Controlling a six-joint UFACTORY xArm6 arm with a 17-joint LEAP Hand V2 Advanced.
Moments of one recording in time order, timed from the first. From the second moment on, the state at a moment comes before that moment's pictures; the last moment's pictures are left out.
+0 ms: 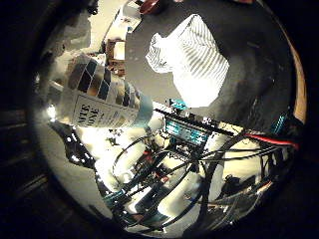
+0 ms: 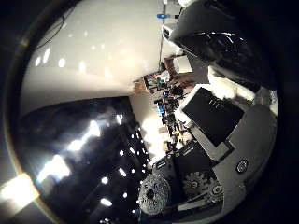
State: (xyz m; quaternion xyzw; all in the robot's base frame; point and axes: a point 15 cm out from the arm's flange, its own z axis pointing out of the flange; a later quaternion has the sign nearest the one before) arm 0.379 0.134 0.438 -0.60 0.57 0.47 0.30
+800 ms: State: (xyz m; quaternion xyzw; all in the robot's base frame) arm 0.393 0.108 0.357 -0.55 0.61 0.49 0.31
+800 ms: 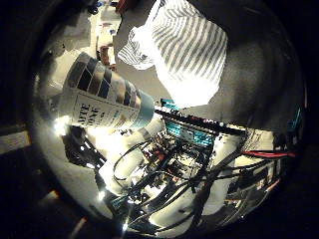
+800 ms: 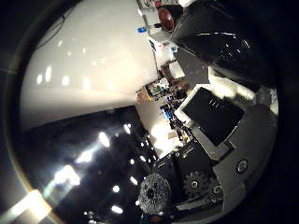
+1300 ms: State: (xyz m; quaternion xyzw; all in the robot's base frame) arm 0.463 0.118 0.424 -0.61 0.60 0.38 0.36
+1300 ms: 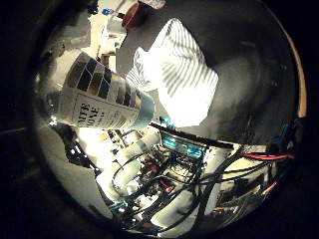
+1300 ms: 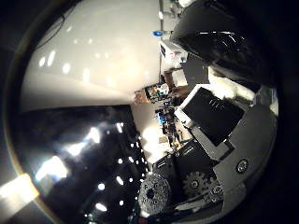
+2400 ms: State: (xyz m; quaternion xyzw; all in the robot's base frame) arm 0.495 0.354 0.440 -0.72 0.49 0.33 0.38
